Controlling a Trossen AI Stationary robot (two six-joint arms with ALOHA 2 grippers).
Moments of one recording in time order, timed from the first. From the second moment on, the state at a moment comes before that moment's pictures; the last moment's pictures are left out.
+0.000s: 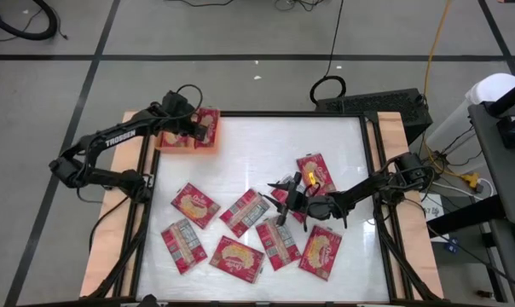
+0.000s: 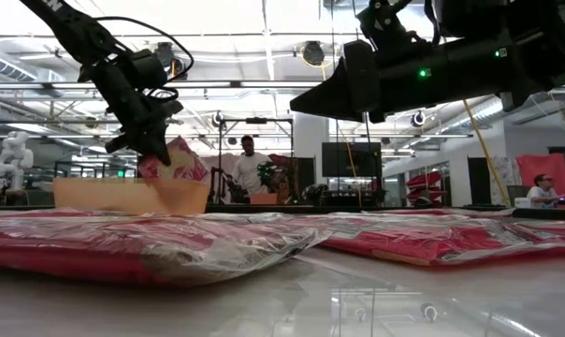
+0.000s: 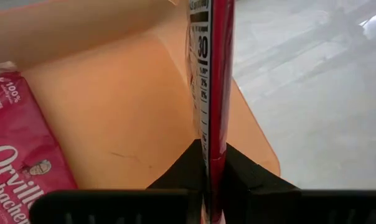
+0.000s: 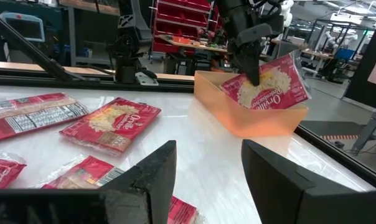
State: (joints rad) left arm 0.93 1.26 0.76 -0.44 0.23 -0.27; right arm 0.29 1.79 0.58 1.11 0.67 -0.07
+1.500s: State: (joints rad) left arm 0.21 1.26 0.60 0.11 0.02 0.01; right arm 0.28 1.79 0.58 1.00 0.68 0.05
